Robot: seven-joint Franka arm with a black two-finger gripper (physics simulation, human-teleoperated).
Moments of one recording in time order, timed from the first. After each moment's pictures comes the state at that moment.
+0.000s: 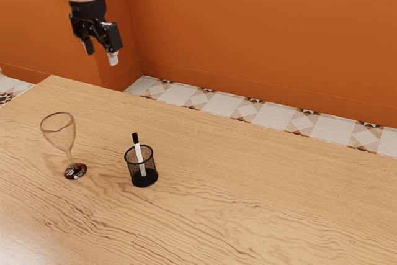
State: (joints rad) arm -0.32 0.01 0.34 -1.49 0.04 1.51 0.21
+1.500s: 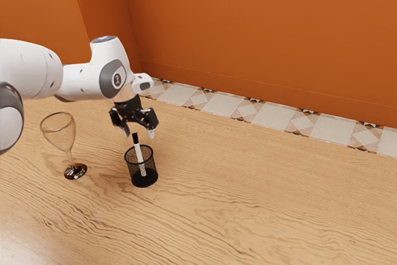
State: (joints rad) arm -0.09 0.44 0.25 -1.77 -0.25 2.20 0.11
